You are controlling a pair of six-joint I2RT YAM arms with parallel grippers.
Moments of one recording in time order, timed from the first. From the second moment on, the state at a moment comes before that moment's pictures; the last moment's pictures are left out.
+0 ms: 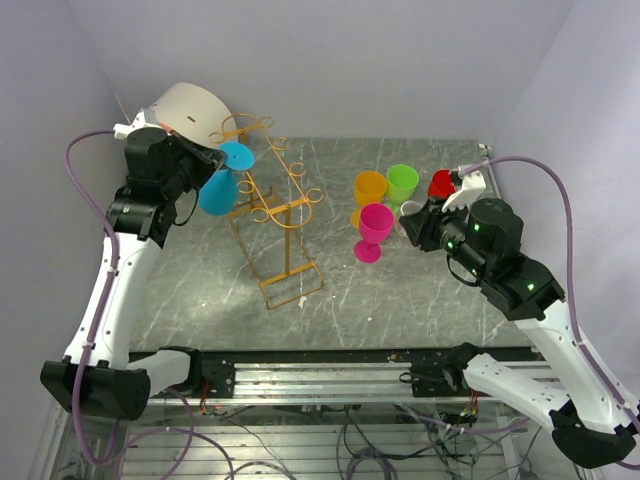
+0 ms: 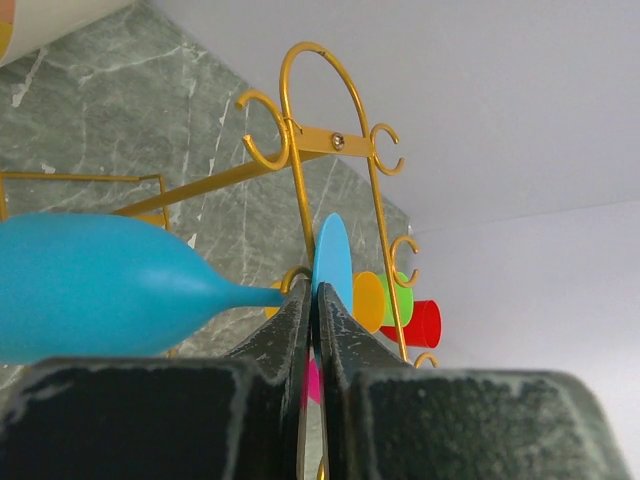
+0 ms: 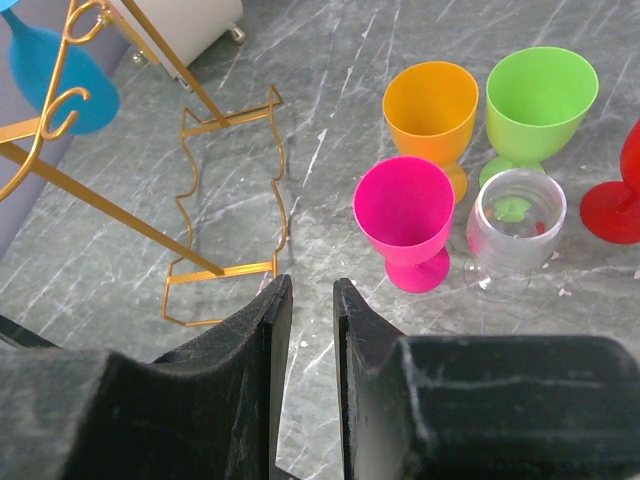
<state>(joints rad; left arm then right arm) -0.13 1.17 1.33 -0.44 0.06 -0.92 0.60 0.83 1.14 -0.60 0.12 0.32</state>
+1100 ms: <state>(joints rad) -0.12 0.89 1.06 -0.31 -0.05 -1.08 0.60 0.83 1.10 -0.55 0.11 0.35</state>
